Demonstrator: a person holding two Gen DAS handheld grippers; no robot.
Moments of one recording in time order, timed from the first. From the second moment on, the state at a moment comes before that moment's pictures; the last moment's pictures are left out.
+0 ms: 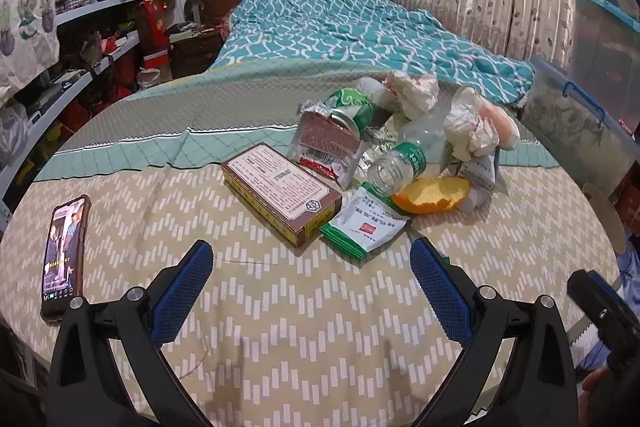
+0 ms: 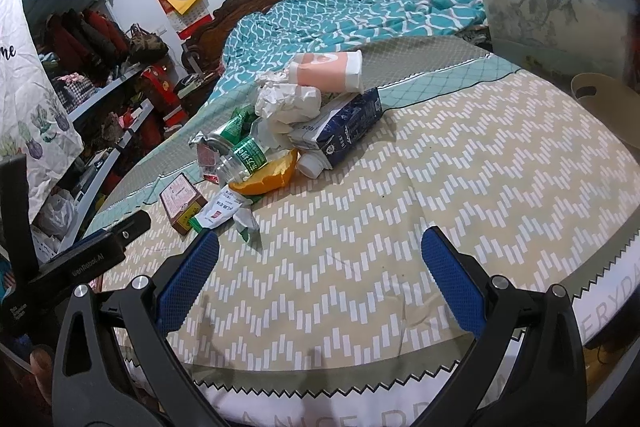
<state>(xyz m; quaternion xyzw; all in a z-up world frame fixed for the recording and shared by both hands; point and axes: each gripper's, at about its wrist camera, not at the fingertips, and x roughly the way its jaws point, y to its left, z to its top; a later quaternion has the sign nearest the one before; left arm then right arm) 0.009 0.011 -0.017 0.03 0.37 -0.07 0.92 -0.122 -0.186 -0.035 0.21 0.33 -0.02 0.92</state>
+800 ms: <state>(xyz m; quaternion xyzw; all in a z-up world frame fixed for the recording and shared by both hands) 0.008 0.021 -0.013 0.02 0.34 -0.07 0.94 -0.117 -0.178 -0.040 0.21 0.33 0.01 0.92</state>
